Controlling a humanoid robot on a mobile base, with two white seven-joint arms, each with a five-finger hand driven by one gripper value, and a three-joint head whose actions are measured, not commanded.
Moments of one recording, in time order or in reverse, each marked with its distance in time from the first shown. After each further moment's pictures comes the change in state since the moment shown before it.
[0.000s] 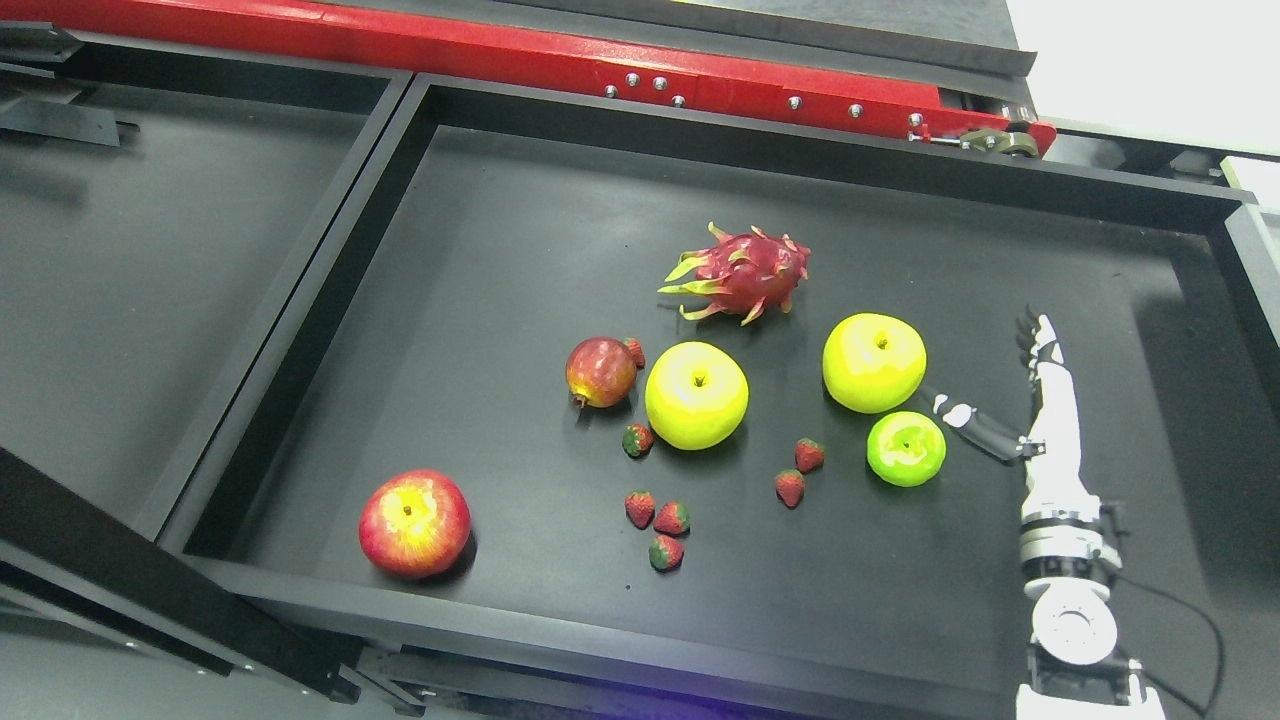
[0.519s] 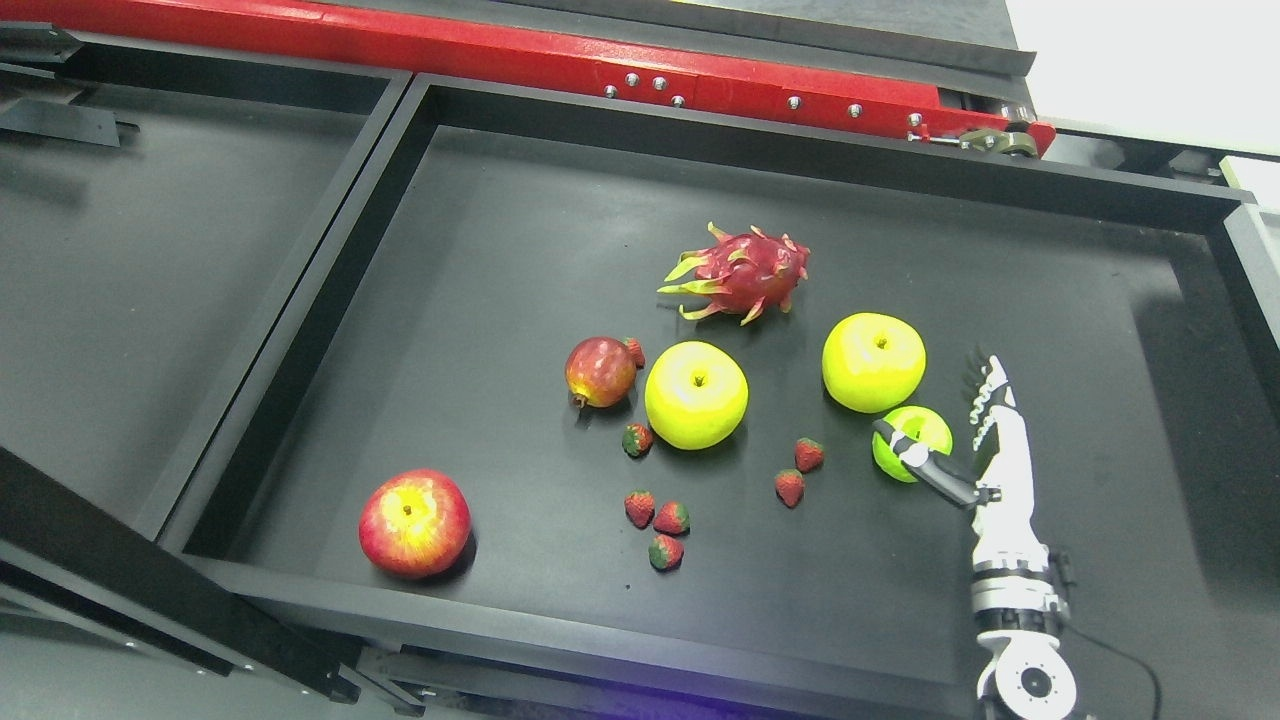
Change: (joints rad) left arm 0.000 0.000 0.000 0.000 0.000 0.000 0.000; right arm 0.112 0.046 0.068 -0.024 -0.170 -0.080 -0.001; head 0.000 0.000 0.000
